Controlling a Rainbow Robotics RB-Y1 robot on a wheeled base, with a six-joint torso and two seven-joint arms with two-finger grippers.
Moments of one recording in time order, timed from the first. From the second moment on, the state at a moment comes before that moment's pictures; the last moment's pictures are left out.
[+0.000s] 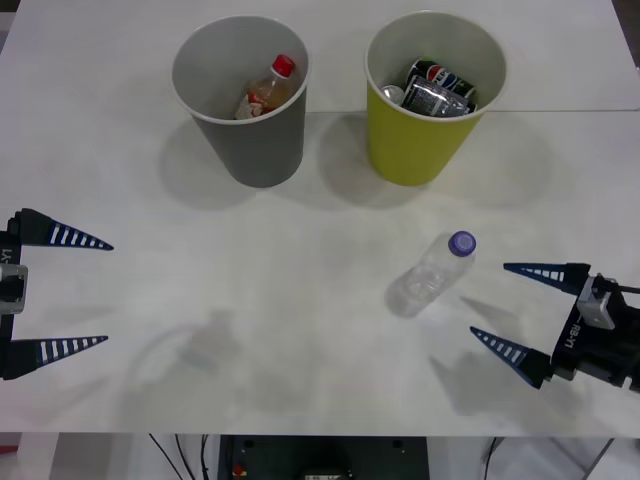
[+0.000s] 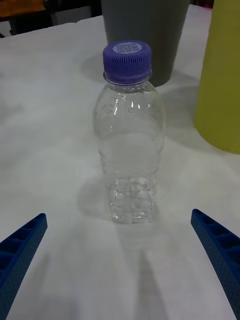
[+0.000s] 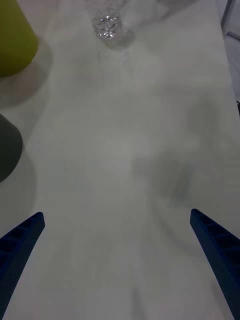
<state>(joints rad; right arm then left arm) 0.25 -0.55 -0.21 -1.73 1.30 -1.06 0.10 0.26 1.13 0.26 -2.01 -1.31 -1.13 -0.09</state>
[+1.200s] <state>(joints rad) 0.04 -0.35 -0.10 -1.49 1.30 -0.98 0.19 0.26 1.13 0.26 -2.01 -1.31 -1.13 -0.09</state>
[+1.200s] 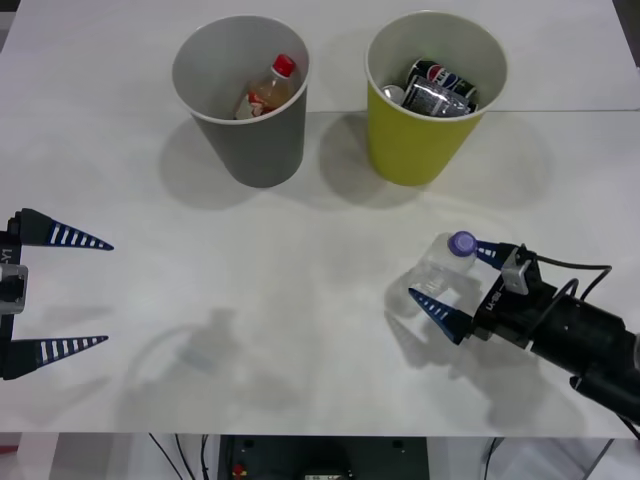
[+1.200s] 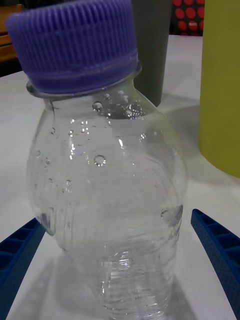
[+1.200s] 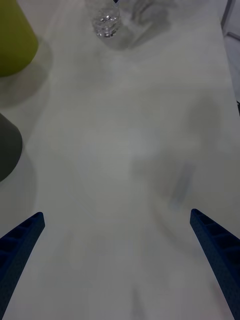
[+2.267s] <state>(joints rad) 0.02 -0.35 -0.06 -1.49 1.30 -0.94 0.18 0.26 1.13 0.26 -2.01 -1.31 -1.13 -0.09</state>
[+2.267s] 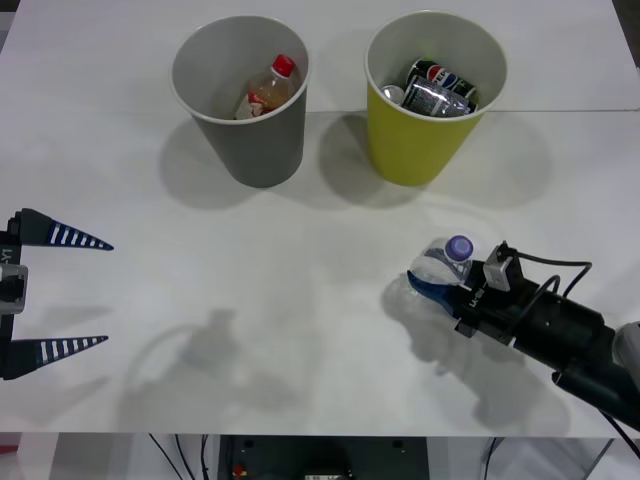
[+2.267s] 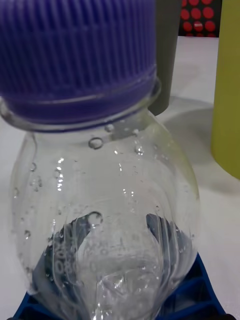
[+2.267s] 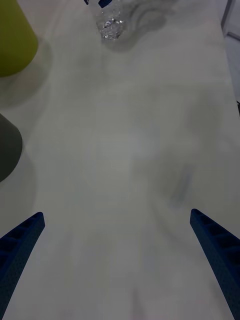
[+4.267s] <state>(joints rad) -0.26 -0.82 0.01 -2.29 1.91 -1.32 -1.39 0.26 1.13 0.26 -2.01 -1.31 -1.13 -0.09</state>
